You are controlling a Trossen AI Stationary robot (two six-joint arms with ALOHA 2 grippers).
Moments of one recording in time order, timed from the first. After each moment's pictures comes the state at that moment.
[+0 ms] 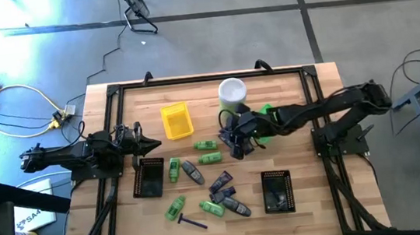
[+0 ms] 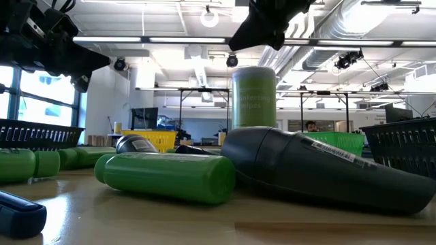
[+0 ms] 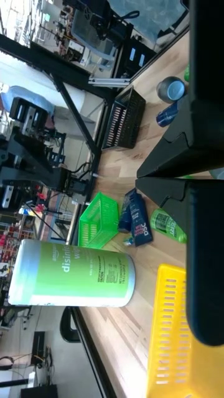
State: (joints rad) left arm 0.00 0.01 0.04 -0.02 -0.07 -0.24; right arm 0.07 1.49 1.13 -0.23 0.24 0.18
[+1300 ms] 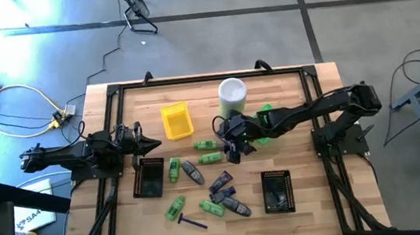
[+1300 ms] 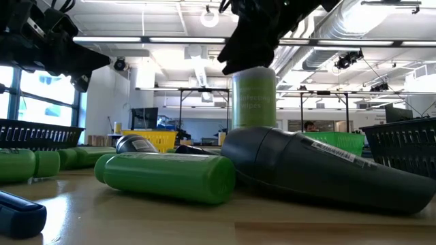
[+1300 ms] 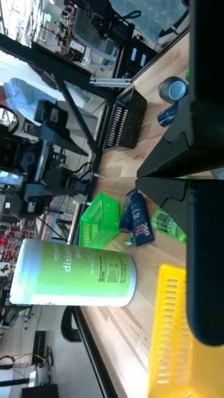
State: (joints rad) left arm 0.00 0.01 0.04 -0.01 -0.07 -0.24; right arm 0.05 1.60 1.13 -0.18 0.12 0.16
